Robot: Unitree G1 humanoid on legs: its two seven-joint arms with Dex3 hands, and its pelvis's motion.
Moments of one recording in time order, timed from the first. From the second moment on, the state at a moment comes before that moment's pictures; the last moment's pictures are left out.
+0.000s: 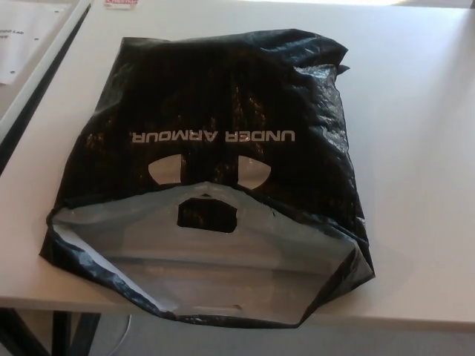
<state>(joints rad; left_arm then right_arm) 0.66 0.32 0.07 0.60 0.11 -0.40 -0.01 0.38 -0.33 0.20 0.68 -0.33 -0.29 -0.15</state>
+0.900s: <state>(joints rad) 0.80 0.34 0.34 0.15 0.08 -0.83 0.04 0.49 -0.41 0.16 0.25 -0.55 -0.59 -0.49</state>
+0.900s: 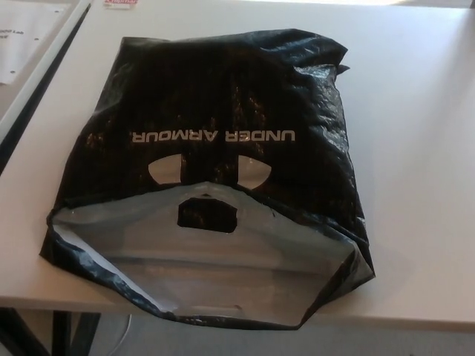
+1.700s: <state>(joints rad) 0.53 0.42 0.49 -0.06 -0.03 -0.89 0.02 0.41 -0.45 0.04 0.00 -0.66 -0.80 -0.56</state>
